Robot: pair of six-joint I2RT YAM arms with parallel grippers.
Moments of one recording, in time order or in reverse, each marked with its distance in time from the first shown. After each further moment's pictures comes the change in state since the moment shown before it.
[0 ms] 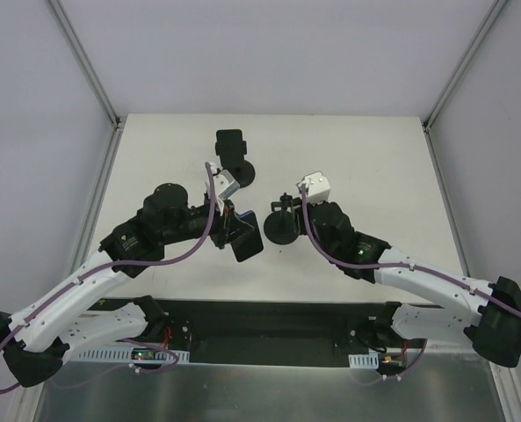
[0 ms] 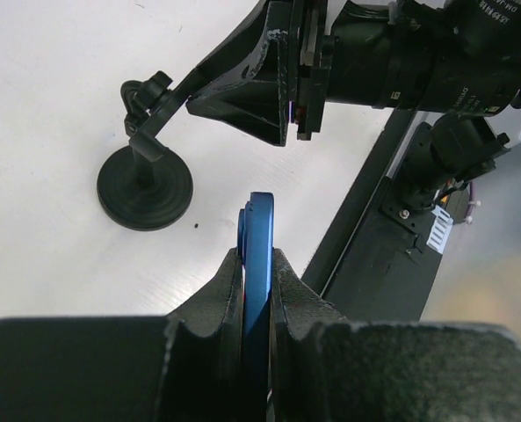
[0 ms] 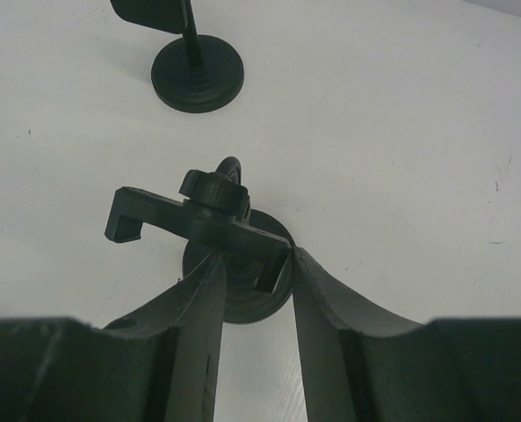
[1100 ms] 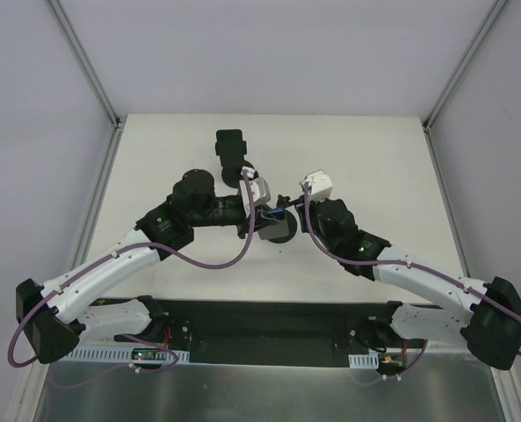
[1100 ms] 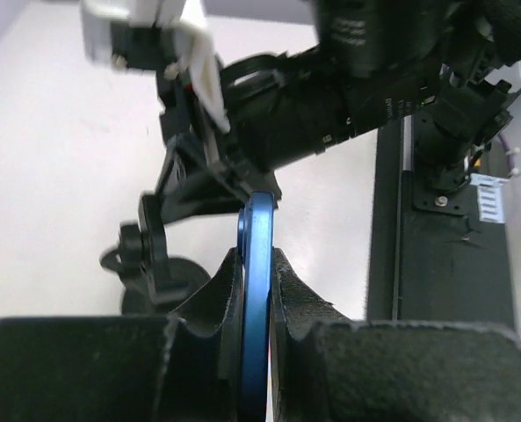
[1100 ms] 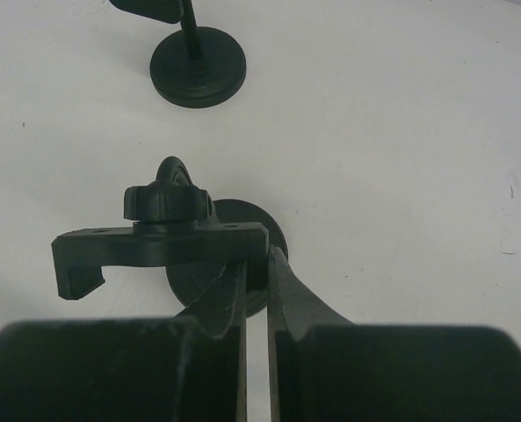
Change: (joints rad) left arm 0.000 0.211 0.010 0.266 0.226 0.299; right arm -0.082 0.016 -0.059 0.103 -0.104 -0.032
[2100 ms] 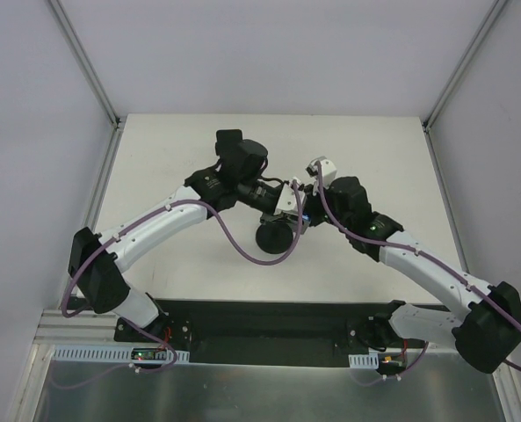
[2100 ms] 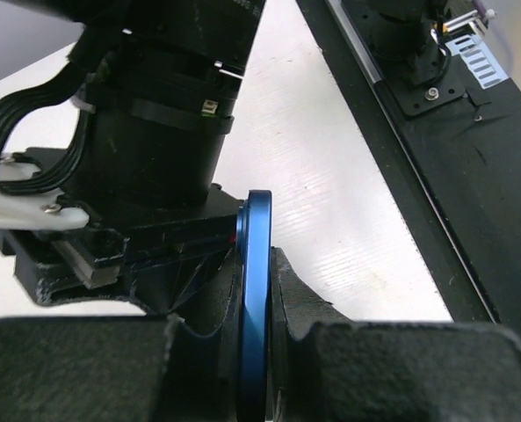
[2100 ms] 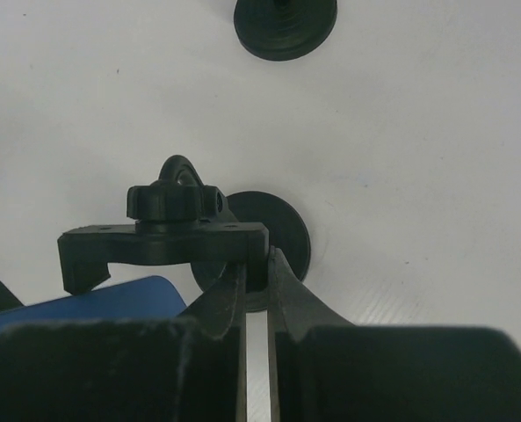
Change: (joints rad) left arm 0.001 0.436 0.379 -0.278 0.362 0.631; right arm -0.209 0.020 0.126 -0.219 -0.475 0.064
